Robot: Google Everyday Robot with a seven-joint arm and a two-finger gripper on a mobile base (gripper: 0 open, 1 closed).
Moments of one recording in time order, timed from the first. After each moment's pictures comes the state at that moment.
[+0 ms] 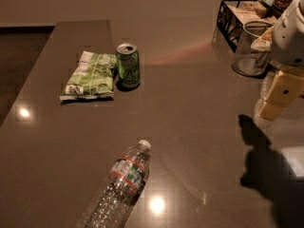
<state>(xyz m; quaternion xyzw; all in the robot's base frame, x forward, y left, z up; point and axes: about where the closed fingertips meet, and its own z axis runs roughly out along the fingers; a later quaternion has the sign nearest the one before) 0.438 -0.217 0.976 -0.60 0.78 -0.03 0.16</state>
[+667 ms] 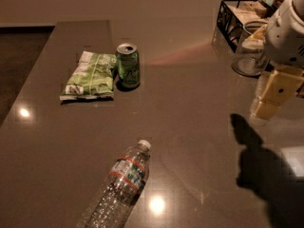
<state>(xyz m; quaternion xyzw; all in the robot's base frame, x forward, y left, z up) 0.441 -0.203 0.977 -0.63 0.76 -0.03 0.16</state>
